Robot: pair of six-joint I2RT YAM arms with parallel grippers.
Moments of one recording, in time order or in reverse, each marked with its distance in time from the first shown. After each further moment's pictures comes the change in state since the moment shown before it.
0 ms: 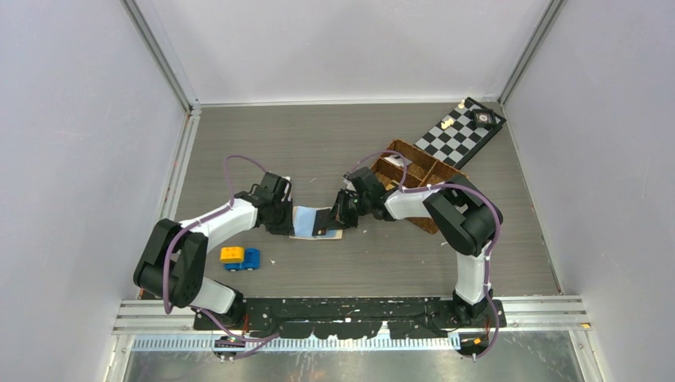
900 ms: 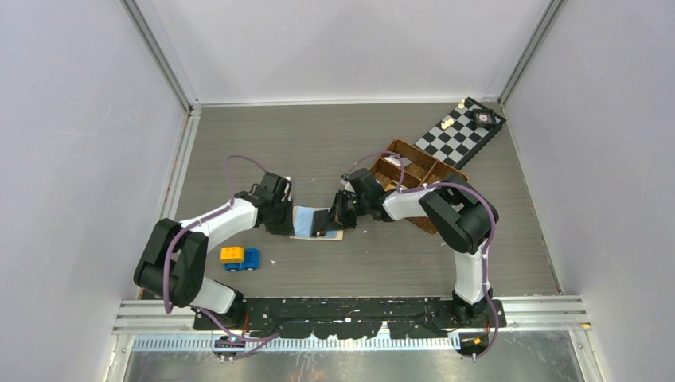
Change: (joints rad) left arm 0.000 0.003 0.003 -0.002 0.005 0.003; right arm 0.005 0.033 0.002 0.045 -0.021 -0.027
